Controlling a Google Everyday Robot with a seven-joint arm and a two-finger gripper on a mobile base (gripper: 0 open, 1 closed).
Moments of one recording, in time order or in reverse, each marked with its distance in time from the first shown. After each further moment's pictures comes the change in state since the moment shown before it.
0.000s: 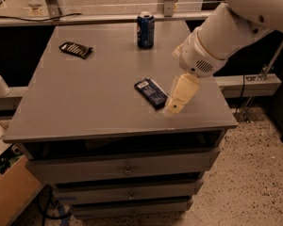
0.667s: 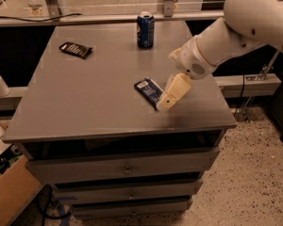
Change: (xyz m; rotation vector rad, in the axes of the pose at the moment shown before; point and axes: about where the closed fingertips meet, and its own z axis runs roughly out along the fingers) arm 0.003 -0.034 0.039 -0.020 -0.150 0.062
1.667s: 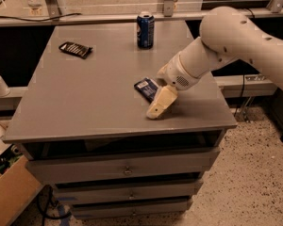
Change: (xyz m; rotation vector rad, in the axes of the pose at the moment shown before) arm 0.017 -0.006 0.063 -0.044 0.033 0.025
